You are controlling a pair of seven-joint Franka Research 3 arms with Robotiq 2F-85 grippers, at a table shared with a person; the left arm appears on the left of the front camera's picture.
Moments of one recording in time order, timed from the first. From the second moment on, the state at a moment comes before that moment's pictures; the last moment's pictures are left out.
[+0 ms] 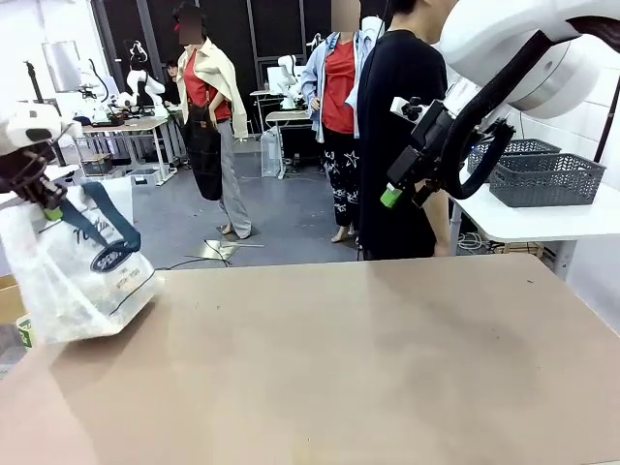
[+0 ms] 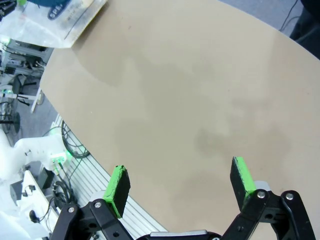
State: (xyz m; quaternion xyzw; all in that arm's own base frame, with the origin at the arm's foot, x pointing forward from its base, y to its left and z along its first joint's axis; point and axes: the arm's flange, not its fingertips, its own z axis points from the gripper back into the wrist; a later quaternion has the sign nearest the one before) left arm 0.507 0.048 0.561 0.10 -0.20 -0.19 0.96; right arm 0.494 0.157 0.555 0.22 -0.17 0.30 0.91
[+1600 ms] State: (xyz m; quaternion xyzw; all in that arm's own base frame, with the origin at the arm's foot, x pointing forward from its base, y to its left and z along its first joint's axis) left arm 0.482 0.043 0.536 0.08 -0.18 -0.20 0.96; right arm 0.494 0.157 0.555 0.22 -0.17 0.30 0.91
